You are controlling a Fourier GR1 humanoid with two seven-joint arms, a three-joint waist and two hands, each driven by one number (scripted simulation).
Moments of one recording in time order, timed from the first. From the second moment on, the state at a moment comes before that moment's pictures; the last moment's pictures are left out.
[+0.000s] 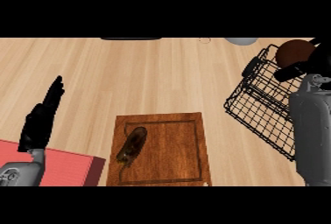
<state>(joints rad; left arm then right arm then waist) -0.13 0.35 -0.02 -1.47 -0.08 0.16 0.07 -0.67 -0.20 -0.22 -1.48 1.32 0.22 0.97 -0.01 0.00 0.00</state>
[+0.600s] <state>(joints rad) -0.14 0.33 0.00 -1.43 -0.10 0.14 0.04 -0.55 -0.14 -0.27 -1.64 1.27 0.02 0.96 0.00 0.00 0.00</state>
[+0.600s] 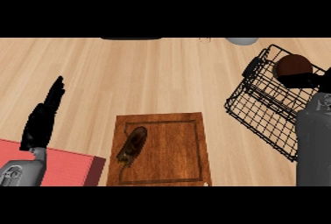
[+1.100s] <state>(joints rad) -0.14 0.34 0.03 -1.43 -0.09 0.11 0.05 -0.50 -0.16 -0.33 -1.98 1.29 0.09 1.04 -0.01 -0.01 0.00</state>
